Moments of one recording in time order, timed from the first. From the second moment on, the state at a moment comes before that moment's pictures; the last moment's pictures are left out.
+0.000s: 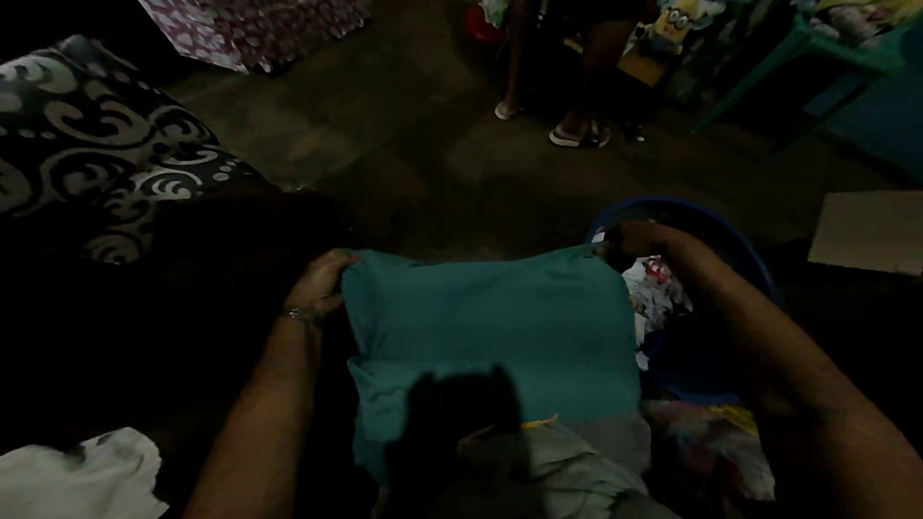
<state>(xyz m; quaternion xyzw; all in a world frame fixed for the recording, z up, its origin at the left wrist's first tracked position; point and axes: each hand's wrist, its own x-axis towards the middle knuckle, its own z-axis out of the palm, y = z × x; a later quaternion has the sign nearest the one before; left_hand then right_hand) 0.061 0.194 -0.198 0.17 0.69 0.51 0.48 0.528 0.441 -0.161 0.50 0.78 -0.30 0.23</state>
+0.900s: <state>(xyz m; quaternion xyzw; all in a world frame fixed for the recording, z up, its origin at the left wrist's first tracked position) 0.163 -0.028 -0.227 0.13 0.74 0.47 0.46 0.505 0.197 -0.160 0.32 0.86 -0.39 -0.08</state>
